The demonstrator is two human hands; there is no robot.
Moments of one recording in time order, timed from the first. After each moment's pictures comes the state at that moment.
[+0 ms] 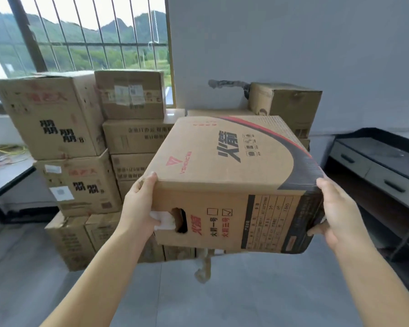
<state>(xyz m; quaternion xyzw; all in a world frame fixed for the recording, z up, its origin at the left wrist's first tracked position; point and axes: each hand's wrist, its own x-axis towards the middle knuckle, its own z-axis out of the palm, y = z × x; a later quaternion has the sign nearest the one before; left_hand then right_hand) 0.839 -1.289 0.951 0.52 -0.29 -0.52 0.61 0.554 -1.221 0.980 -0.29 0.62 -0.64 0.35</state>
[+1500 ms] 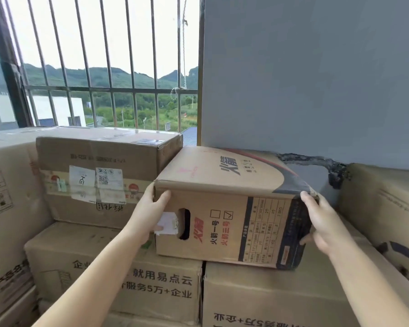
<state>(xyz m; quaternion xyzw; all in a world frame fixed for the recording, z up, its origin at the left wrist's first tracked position) 0.875 -2.032 1.021 0.61 -0.46 -0.33 0.56 0.550 -2.073 1.018 -0.45 0.54 -0.59 0.40</state>
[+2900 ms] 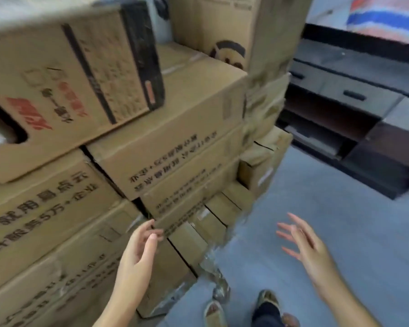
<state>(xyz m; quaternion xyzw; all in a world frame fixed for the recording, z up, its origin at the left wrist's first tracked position) 0.840 -1.861 0.802 0.49 -0.64 -0.54 0.23 0.604 -1.667 0.773 -0.13 0.70 -0.61 0.34</state>
